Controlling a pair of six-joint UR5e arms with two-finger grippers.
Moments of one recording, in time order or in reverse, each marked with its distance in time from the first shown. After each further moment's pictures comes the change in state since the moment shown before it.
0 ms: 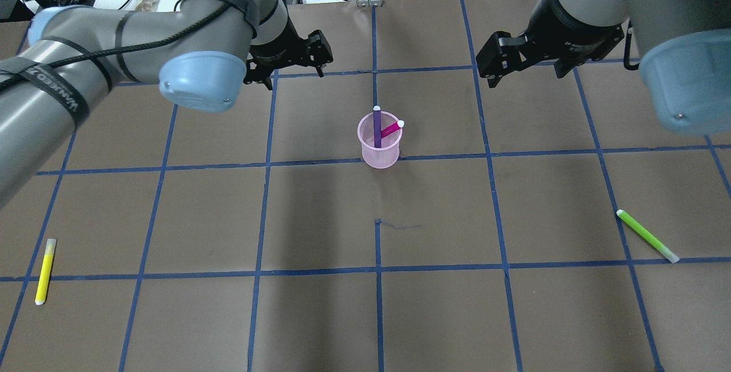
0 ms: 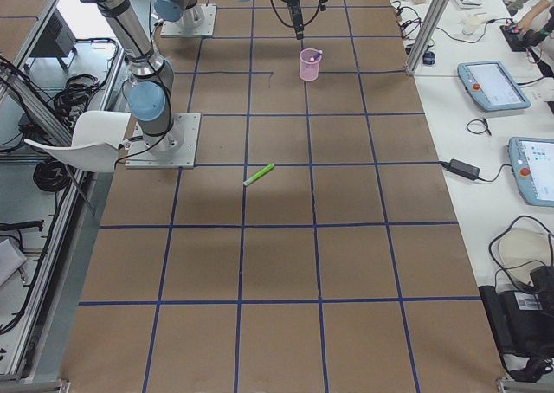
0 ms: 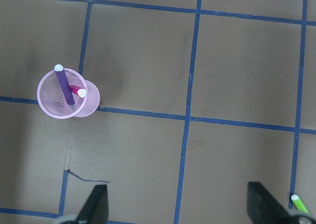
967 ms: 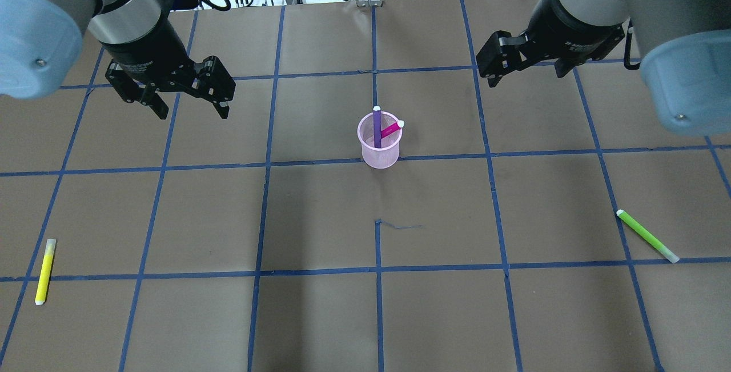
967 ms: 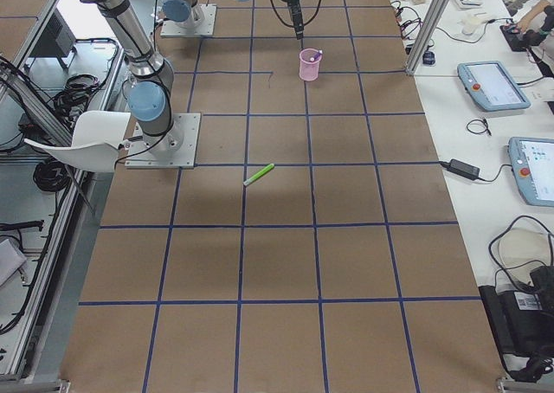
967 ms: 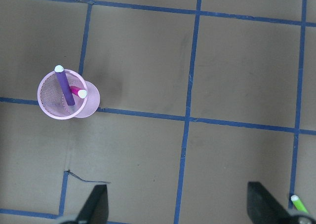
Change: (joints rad) left arm 0.162 0.228 -0.033 -0.406 0.026 0.355; right arm 0.000 -0.002 -0.001 -0.003 0.000 0.000
